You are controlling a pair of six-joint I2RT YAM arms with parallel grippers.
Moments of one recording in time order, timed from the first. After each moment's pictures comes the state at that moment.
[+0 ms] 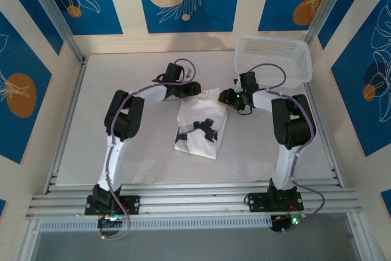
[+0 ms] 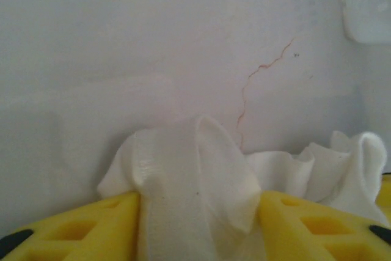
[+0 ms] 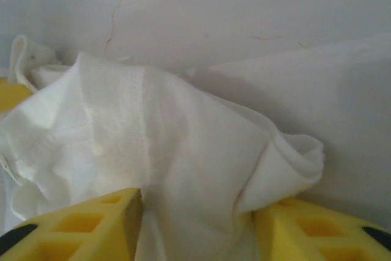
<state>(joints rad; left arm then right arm) -0.45 2.34 1.72 -0.17 0.45 -0.53 0.20 1.96 1.18 -0.17 -0.41 0.54</state>
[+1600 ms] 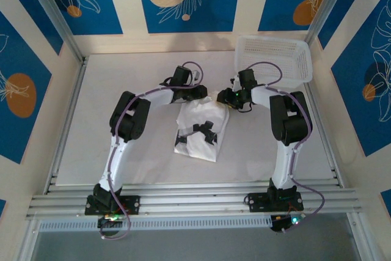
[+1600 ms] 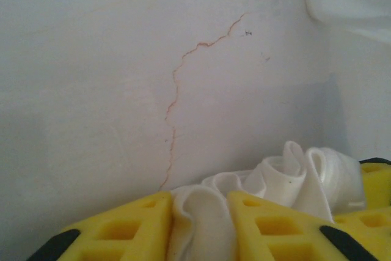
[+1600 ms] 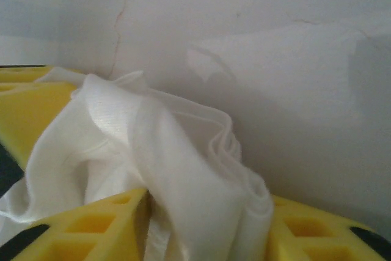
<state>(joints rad) -0.52 2.36 1.72 -0.10 0.45 -0.58 0.20 2.03 1.27 -0.29 -0.49 0.48</state>
